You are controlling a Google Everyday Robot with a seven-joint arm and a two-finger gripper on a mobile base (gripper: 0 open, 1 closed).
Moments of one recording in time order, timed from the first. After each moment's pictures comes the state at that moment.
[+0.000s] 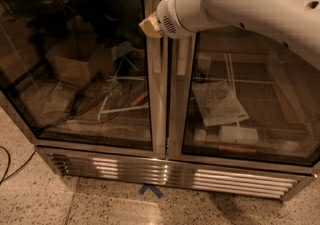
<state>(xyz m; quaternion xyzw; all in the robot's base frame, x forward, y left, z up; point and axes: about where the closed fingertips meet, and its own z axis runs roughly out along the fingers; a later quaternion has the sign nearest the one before) 0.617 0.014 0.977 -0.41 0.77 0.09 0.48</state>
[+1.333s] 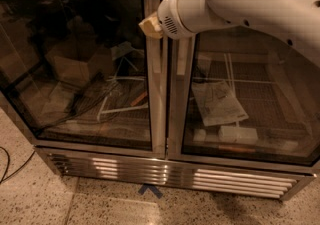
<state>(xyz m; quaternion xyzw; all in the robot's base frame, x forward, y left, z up) 0.616 0.014 0.976 -0.41 0.77 0.11 0.48</state>
